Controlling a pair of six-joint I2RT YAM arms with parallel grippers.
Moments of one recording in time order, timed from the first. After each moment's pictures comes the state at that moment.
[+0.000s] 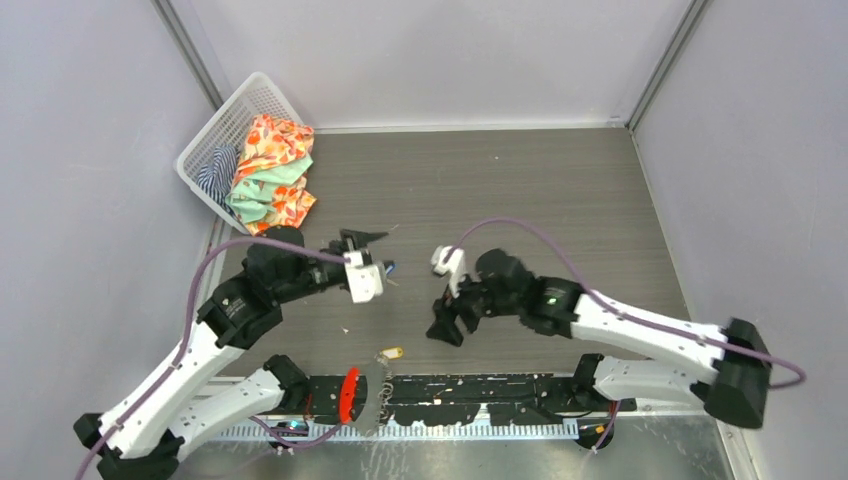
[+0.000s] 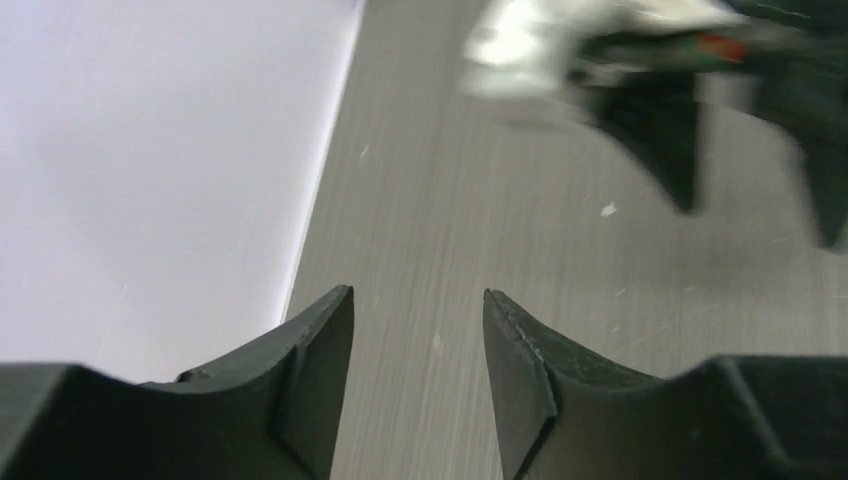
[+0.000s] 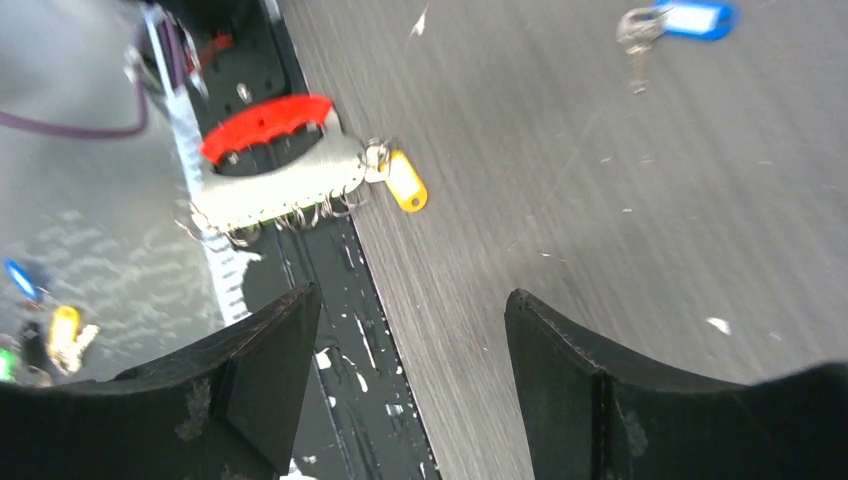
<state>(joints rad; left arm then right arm) -0.79 0.74 0.97 -0.48 0.37 0.83 1.00 1.02 0.77 -0.28 -0.31 0.15</state>
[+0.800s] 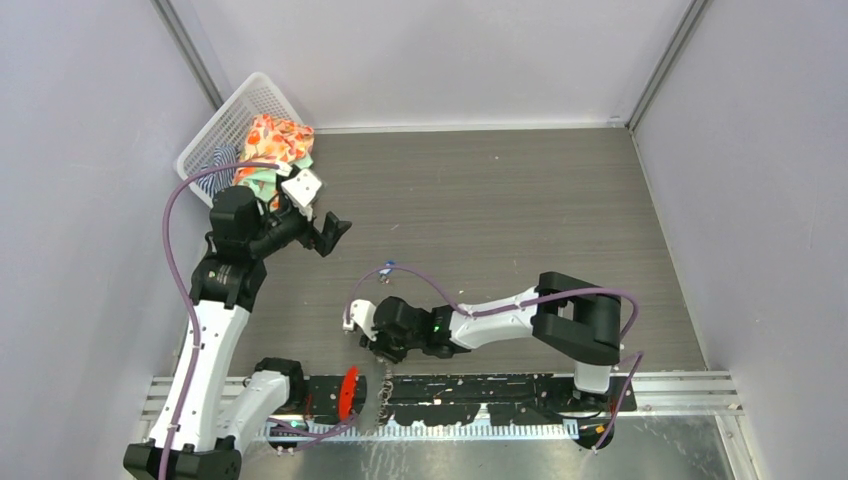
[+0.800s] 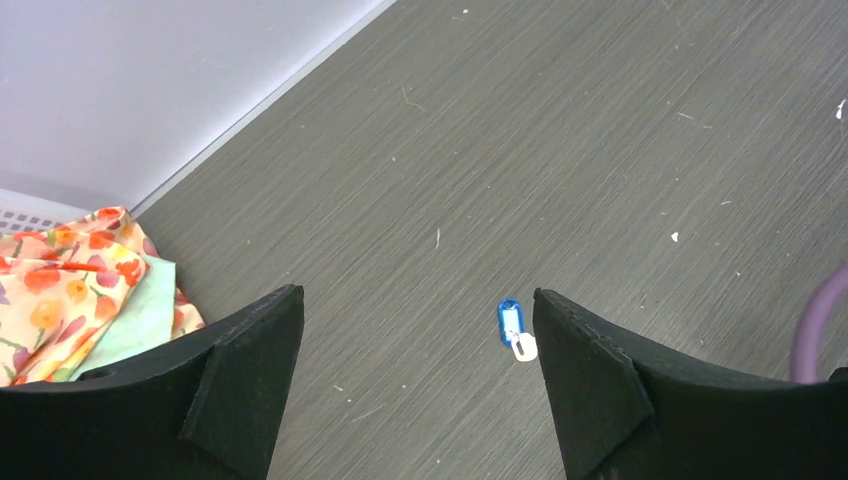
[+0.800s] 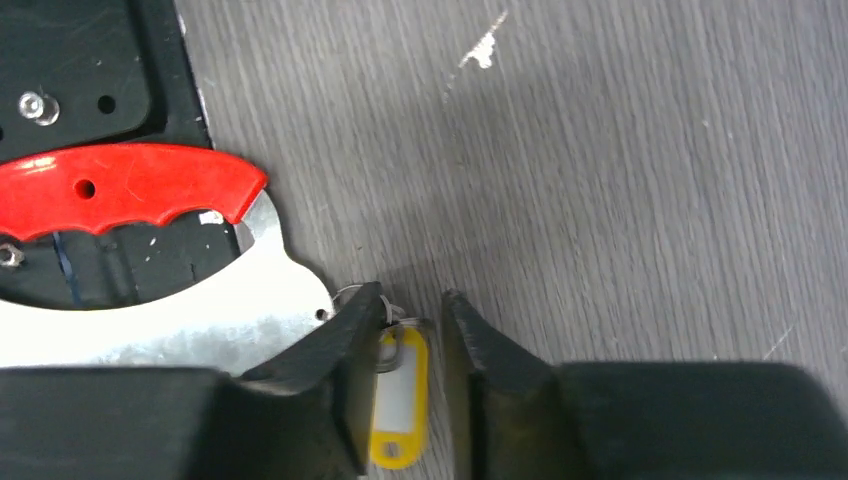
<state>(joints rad) -0.12 0.85 1.00 -0.44 0.58 0.36 1.31 1.84 0.98 0.12 -0.04 0.00</state>
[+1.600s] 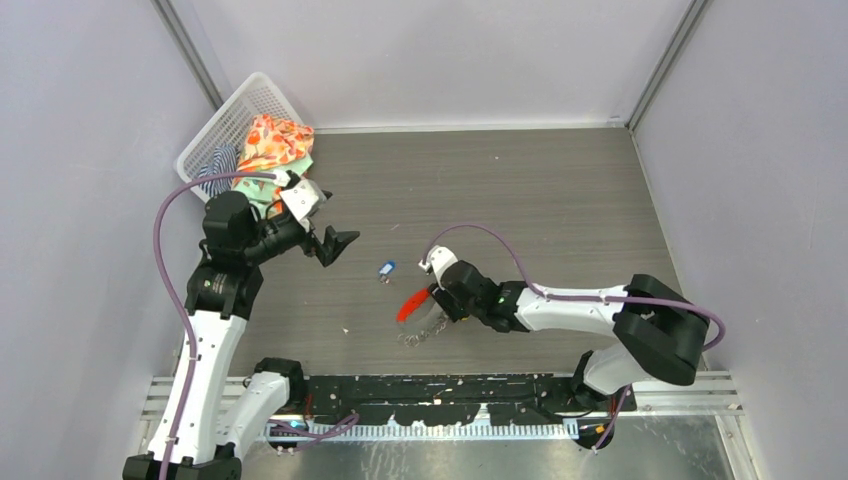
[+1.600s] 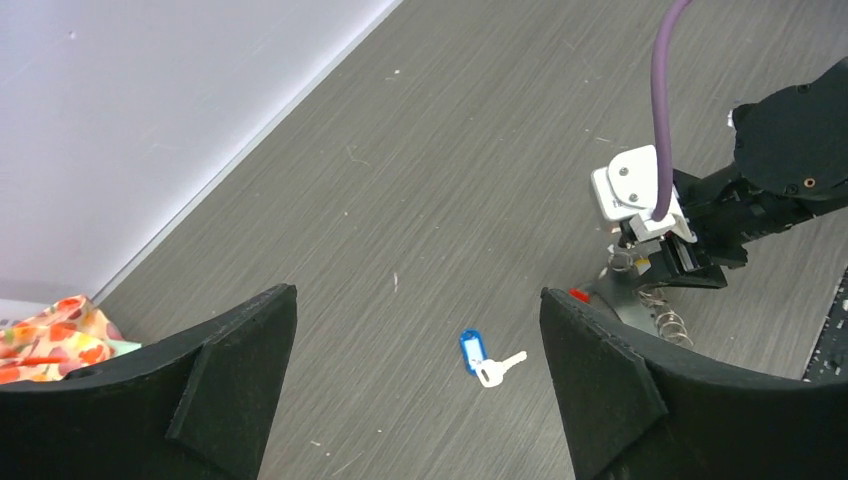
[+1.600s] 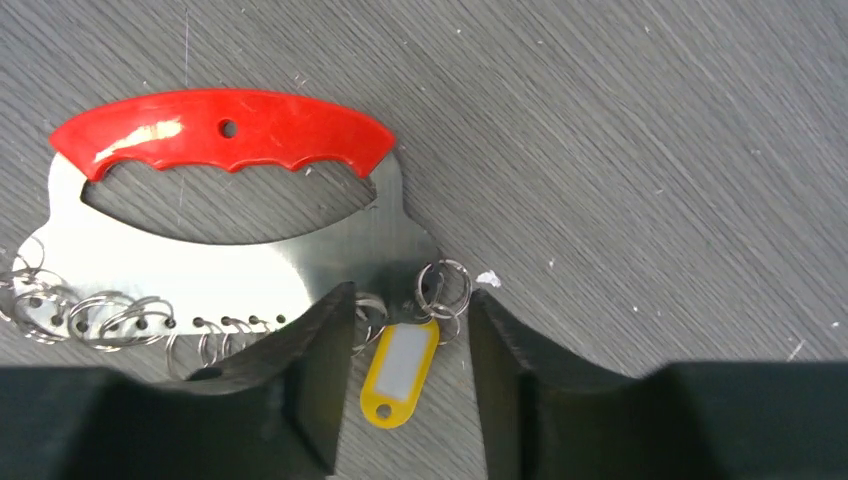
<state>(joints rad) -0.12 0.80 1.01 -0.42 0.74 0.37 1.03 1.46 0.68 -0.02 0.28 0.09</state>
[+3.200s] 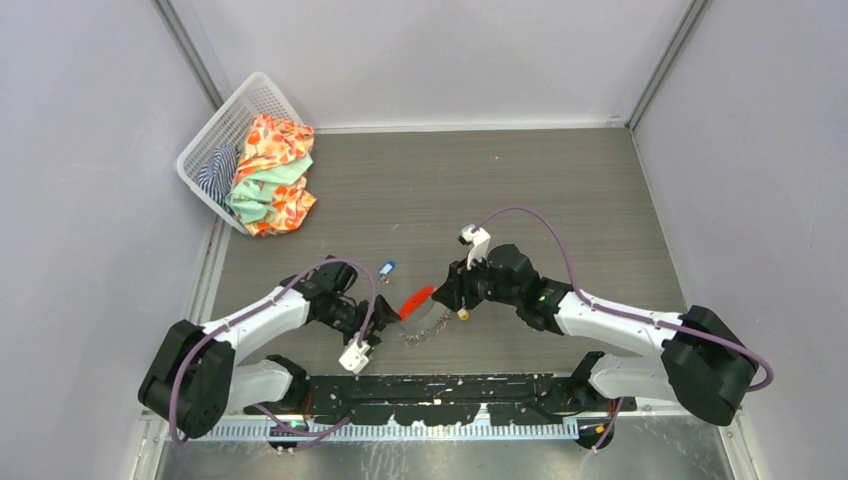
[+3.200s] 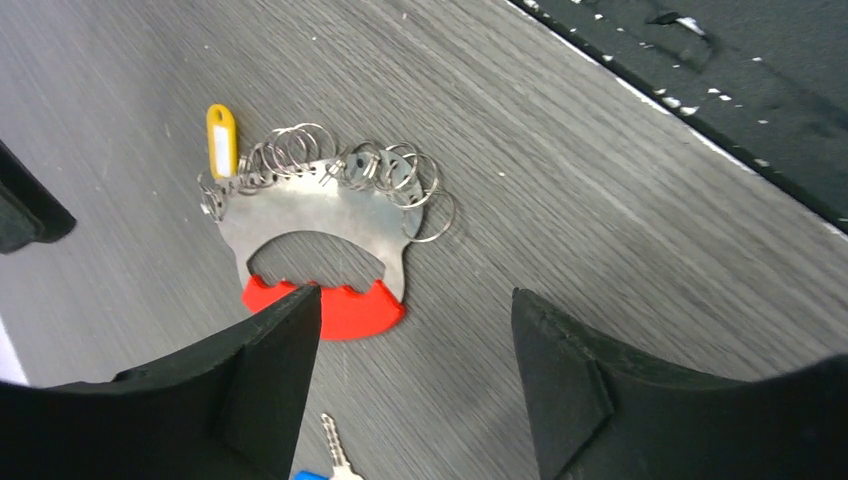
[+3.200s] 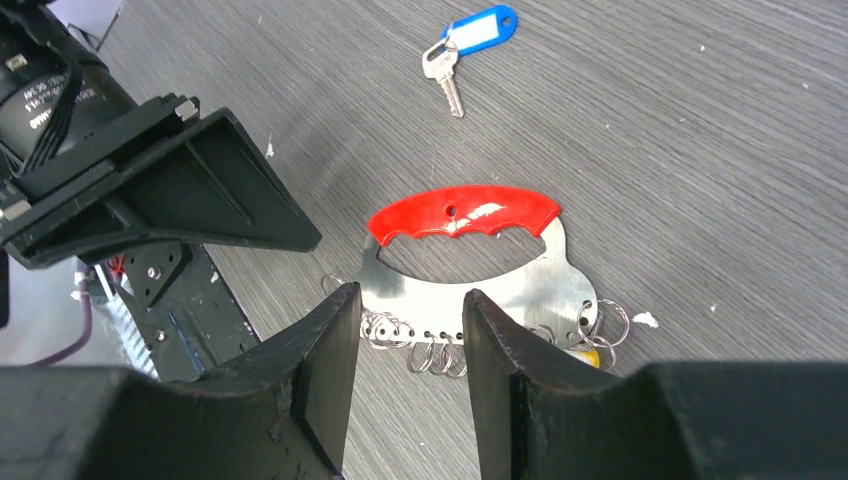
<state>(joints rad) -0.49 1.17 0.48 -0.64 0.88 2.09 0.84 1.19 0.52 0.22 -0.21 0.42</state>
